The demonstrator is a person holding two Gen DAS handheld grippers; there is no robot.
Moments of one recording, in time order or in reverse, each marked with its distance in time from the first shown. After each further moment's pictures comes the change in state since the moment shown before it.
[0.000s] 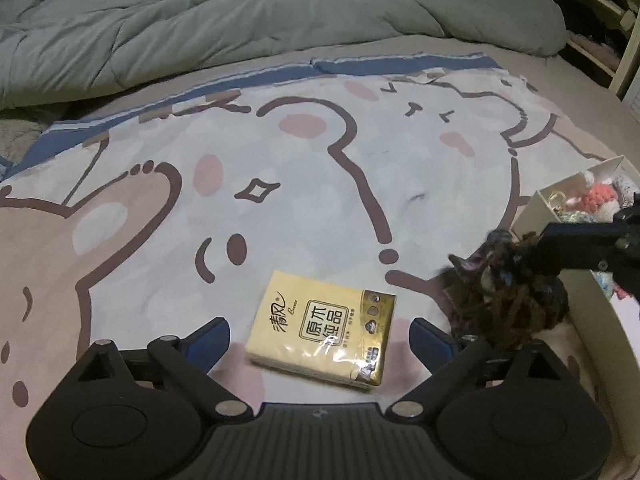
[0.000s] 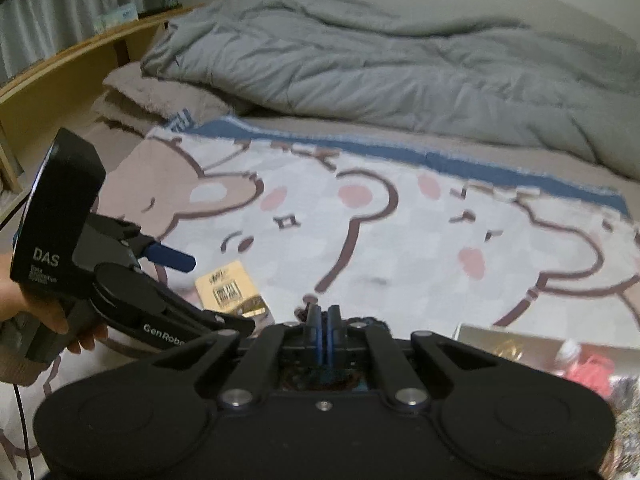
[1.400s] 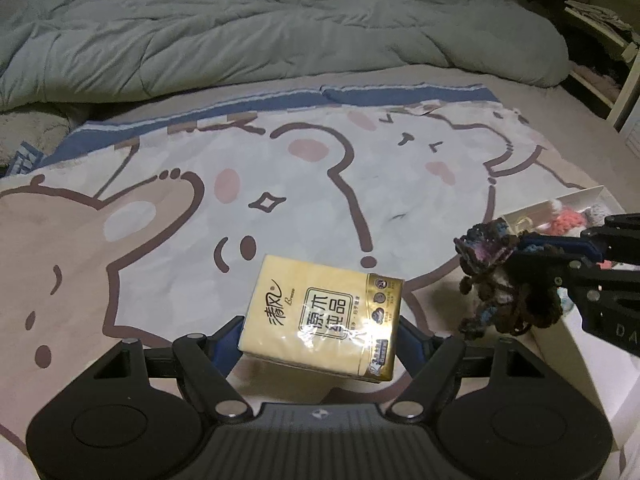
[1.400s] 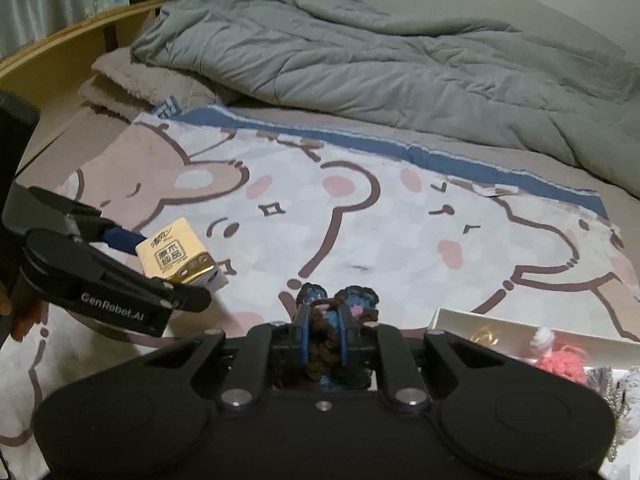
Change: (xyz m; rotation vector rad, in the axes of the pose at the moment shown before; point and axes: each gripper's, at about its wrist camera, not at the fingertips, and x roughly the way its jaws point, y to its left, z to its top) left arm -0.059 -0.007 -0.009 -0.072 -0.050 -0.001; right arm -0.017 0.008 -0.004 -0.030 0.001 -0.078
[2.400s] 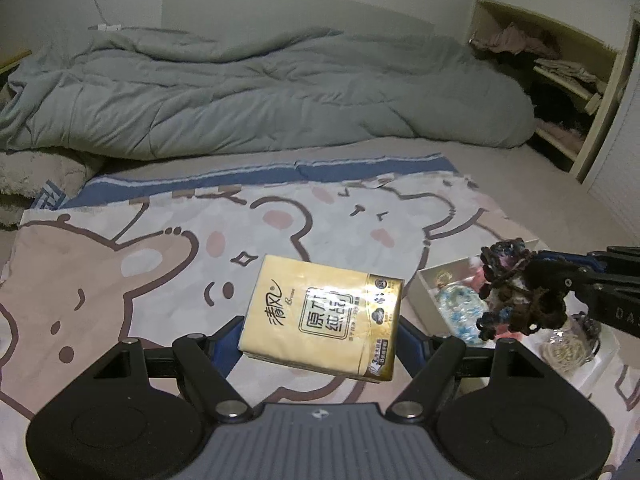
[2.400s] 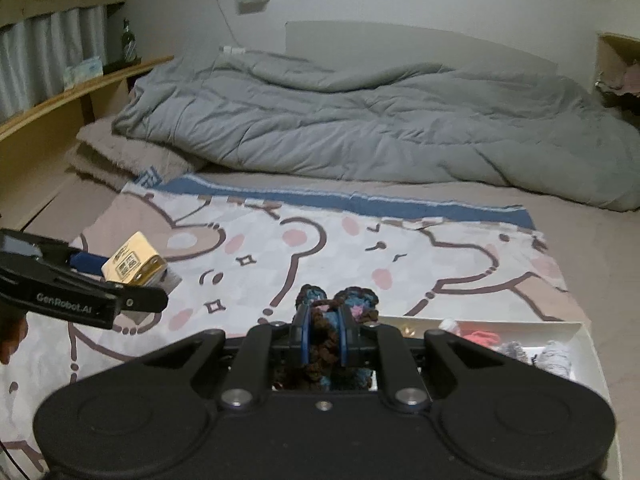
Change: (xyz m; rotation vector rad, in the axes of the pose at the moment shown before) left arm -0.107 -0.034 -0.012 -0.035 -0.185 -0.050; right arm -0.120 -0.020 -0.010 0.103 -0.148 -0.096
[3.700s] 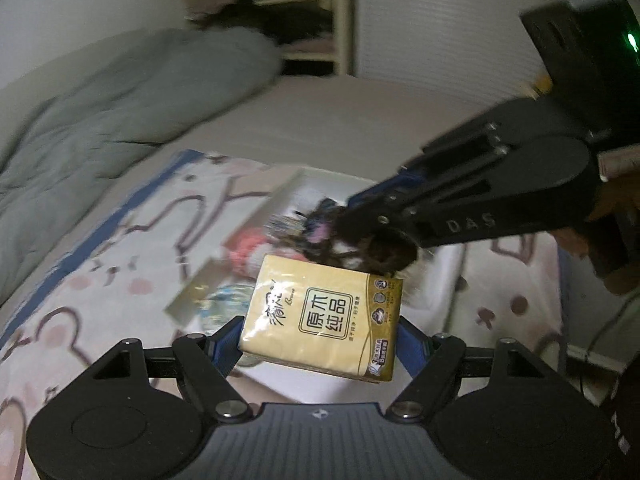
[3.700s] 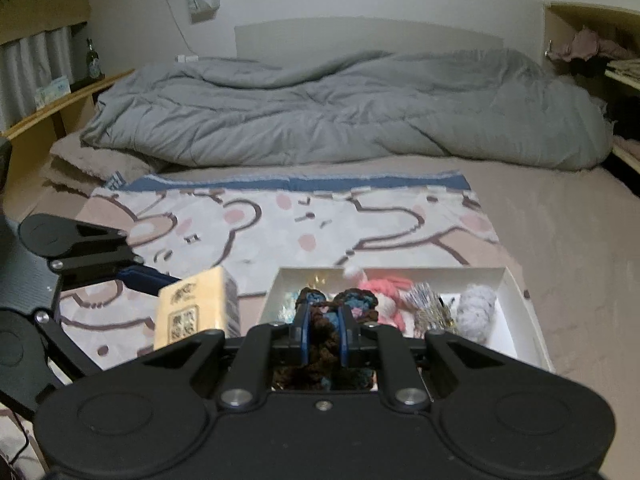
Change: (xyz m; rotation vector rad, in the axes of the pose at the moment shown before) left arm 0.038 -0.178 -0.028 0.668 0.053 -0.448; right arm -0.047 -0.087 -0.054 0.086 0.026 -0.053
